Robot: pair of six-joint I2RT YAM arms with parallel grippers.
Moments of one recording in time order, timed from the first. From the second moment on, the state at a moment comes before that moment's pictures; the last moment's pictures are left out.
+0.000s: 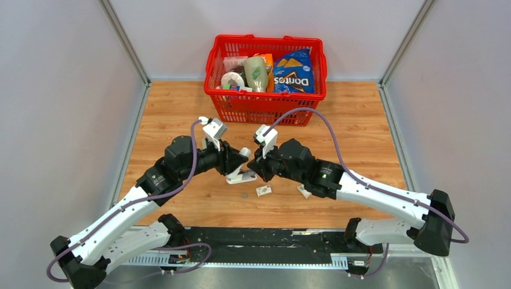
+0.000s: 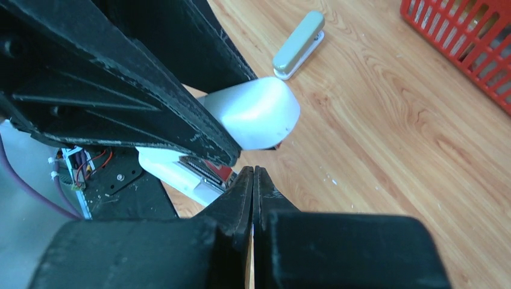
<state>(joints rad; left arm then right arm) -0.74 0.80 0.82 -0.25 0.23 -0.30 1.09 1.18 0.97 -0.15 0.02 0.21</state>
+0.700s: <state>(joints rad) -0.74 0.81 0.79 -0.27 0.07 -0.38 1.09 1.29 0.87 0.09 -0.06 0.22</state>
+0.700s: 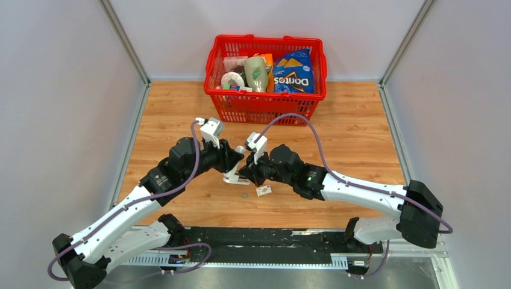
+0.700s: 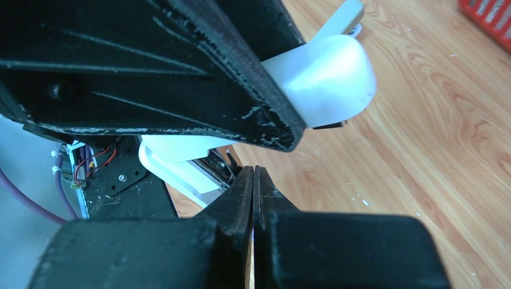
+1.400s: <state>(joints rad) -0.74 0.79 0.75 -0.26 -0.07 -0.43 1.08 1.41 0.82 0.34 -0.25 0.32</state>
